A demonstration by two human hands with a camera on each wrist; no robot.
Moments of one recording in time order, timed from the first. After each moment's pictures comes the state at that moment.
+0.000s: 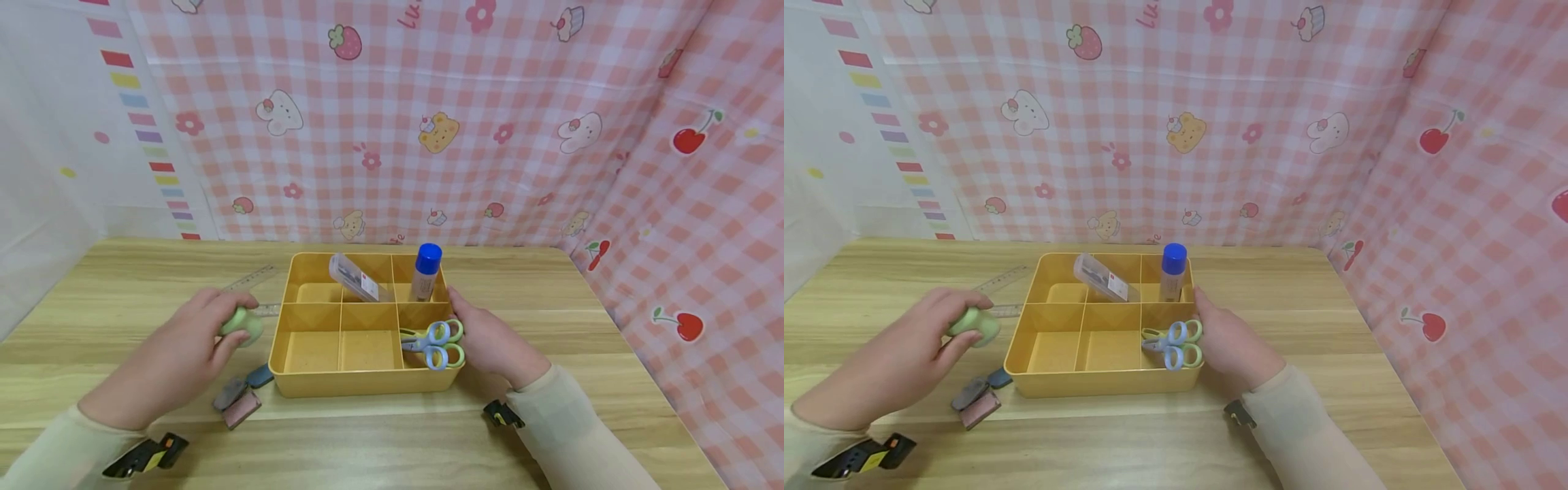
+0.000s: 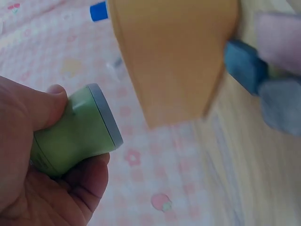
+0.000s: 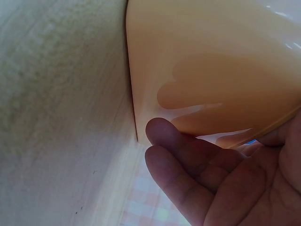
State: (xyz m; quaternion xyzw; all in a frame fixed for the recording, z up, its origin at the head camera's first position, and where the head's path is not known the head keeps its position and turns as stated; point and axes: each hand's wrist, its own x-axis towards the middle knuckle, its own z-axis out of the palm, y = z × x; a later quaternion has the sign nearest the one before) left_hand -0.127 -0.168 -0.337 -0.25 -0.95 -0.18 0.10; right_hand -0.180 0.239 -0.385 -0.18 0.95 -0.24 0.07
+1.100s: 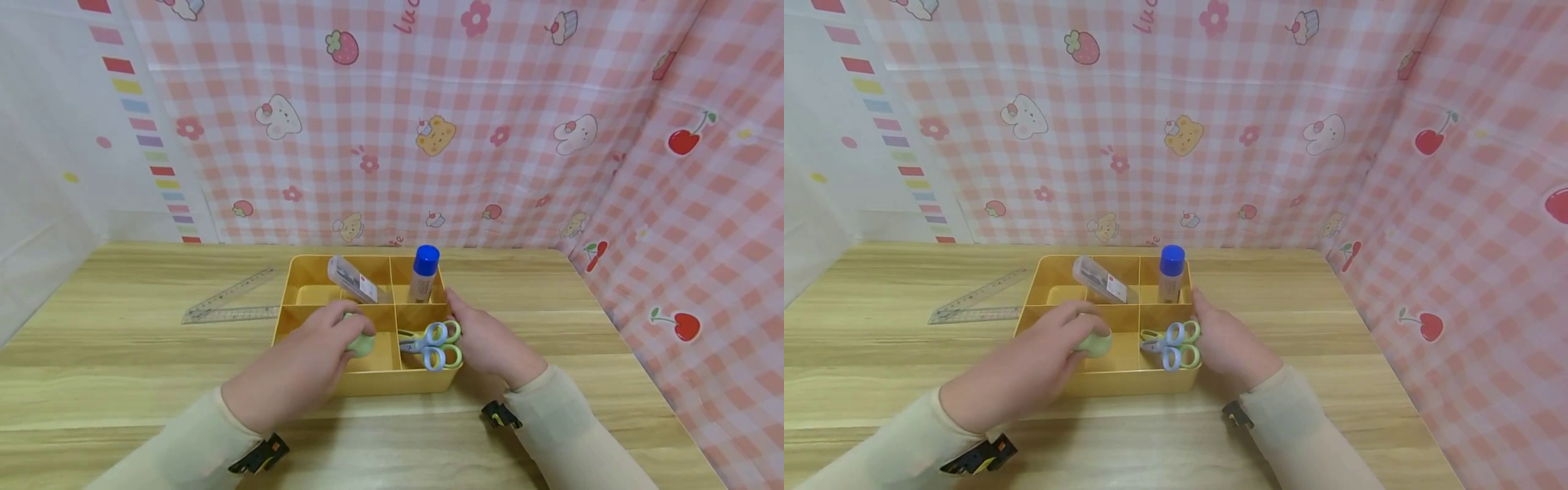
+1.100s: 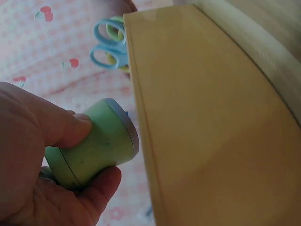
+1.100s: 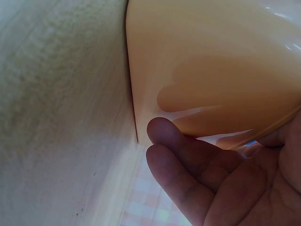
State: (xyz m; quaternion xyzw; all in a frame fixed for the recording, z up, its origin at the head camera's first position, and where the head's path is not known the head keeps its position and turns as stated) left_hand -0.126 -0.048 -0.337 -0.36 -0.91 -0.20 0.07; right_hand -0.179 0.238 -0.384 -0.15 0.95 -0.25 0.08
